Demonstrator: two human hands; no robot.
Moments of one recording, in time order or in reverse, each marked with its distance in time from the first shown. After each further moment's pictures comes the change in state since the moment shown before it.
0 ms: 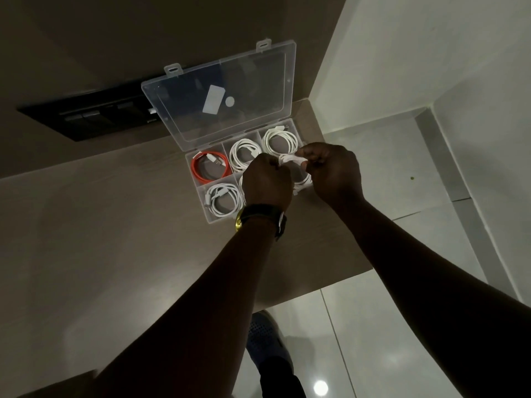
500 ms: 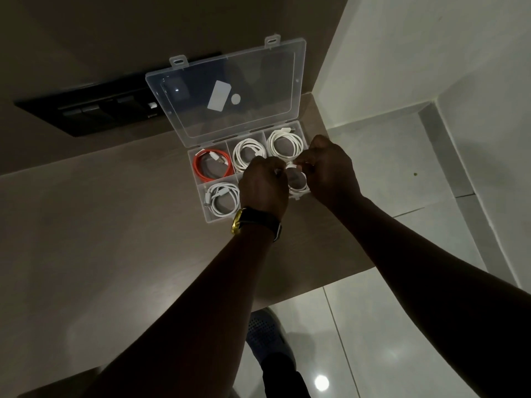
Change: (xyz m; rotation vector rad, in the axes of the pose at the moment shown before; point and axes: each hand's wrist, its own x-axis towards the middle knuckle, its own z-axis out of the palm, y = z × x) left_hand -0.002 -0.020 -0.009 0.318 0.091 0.383; right_hand -0.002 0.003 0.010 -0.234 -0.057 -0.276
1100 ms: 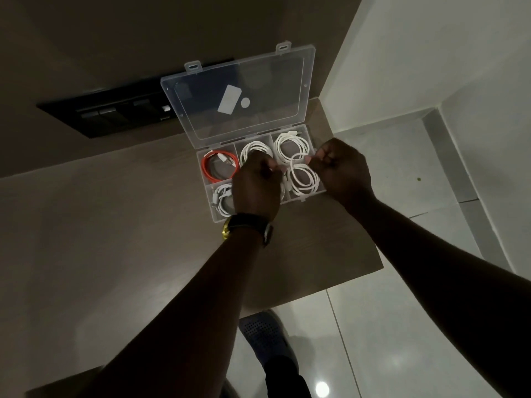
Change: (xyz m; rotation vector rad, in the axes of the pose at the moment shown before) left_hand -0.003 -0.004 -0.028 -0.319 0.055 -0.137; right_hand 0.001 -0.005 -0.010 0.245 0.058 0.370
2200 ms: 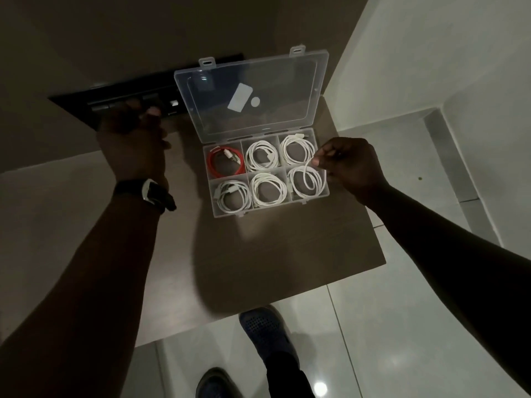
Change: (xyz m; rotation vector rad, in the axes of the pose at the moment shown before) left_hand 0.060 0.015 -0.145 -0.500 0.381 -0.135; right_hand 0.005 -0.002 -0.016 0.222 -0.187 0.080
